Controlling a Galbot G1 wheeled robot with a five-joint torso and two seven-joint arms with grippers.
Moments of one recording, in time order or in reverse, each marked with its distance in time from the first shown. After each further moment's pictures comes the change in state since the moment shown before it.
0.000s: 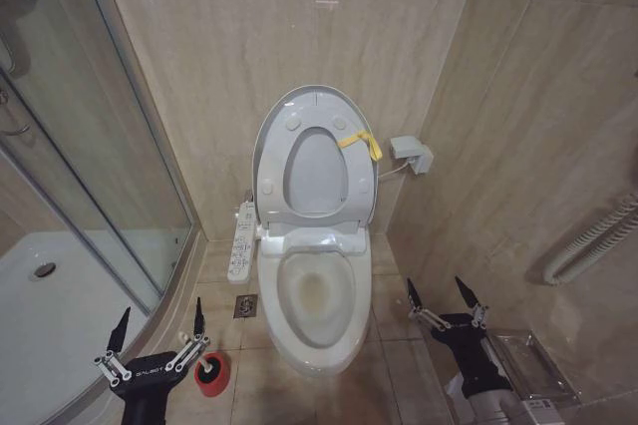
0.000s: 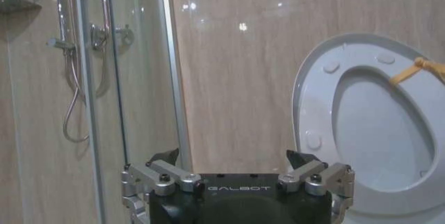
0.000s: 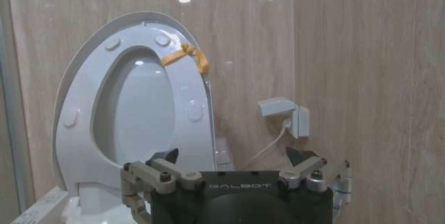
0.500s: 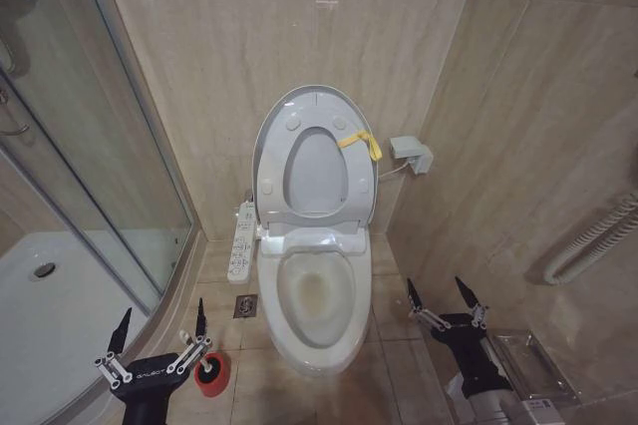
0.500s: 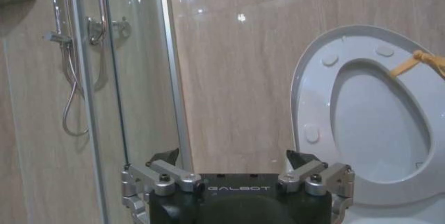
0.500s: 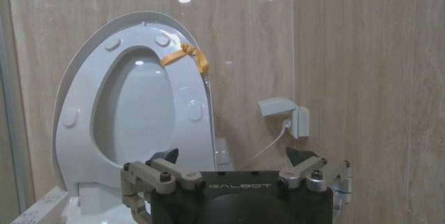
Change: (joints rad) left arm 0.025 0.013 0.003 -0.035 -0.005 0.065 -0.002; right arm 0.000 0.000 0.000 0.000 0.000 0.000 0.000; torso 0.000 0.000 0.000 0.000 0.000
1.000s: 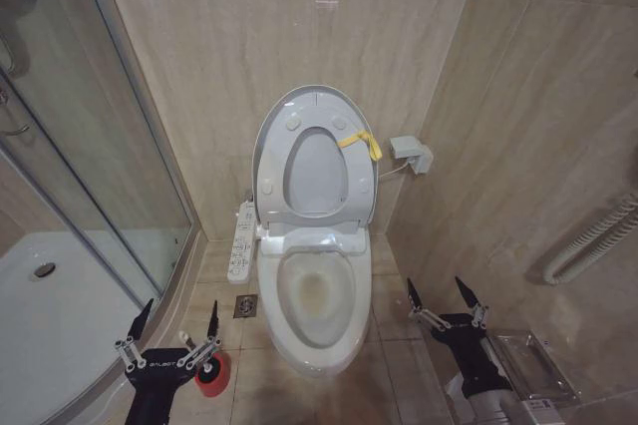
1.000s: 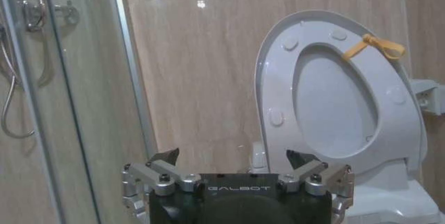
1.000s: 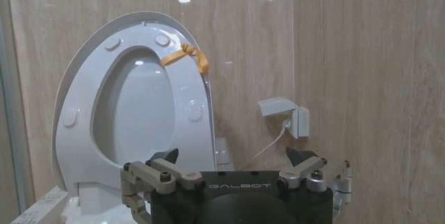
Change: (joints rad) left arm -0.026 0.036 -0.064 0.001 -0.053 0.072 0.172; right arm 0.000 0.000 0.000 0.000 0.000 0.000 0.000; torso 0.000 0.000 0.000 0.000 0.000
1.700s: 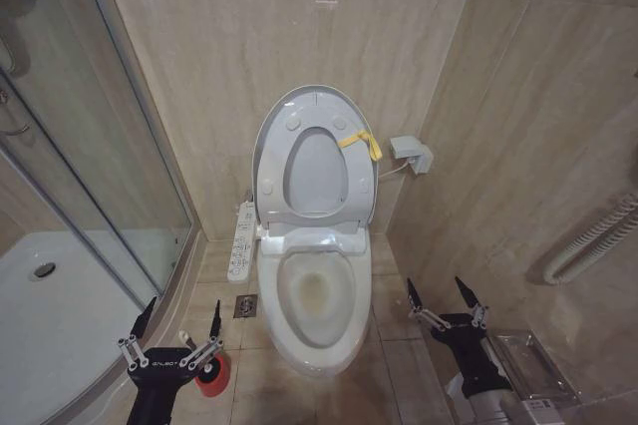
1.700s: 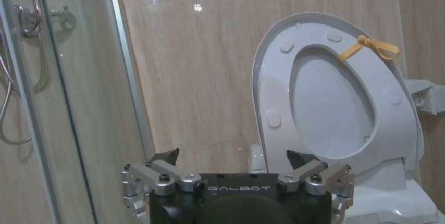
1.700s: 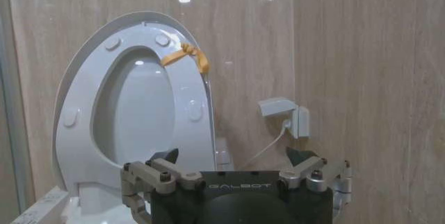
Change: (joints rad) left arm 0.000 -0.002 -0.002 0.003 0.014 -0.011 0.007; right arm 0.000 0.000 0.000 0.000 0.000 0.000 0.000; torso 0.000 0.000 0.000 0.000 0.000
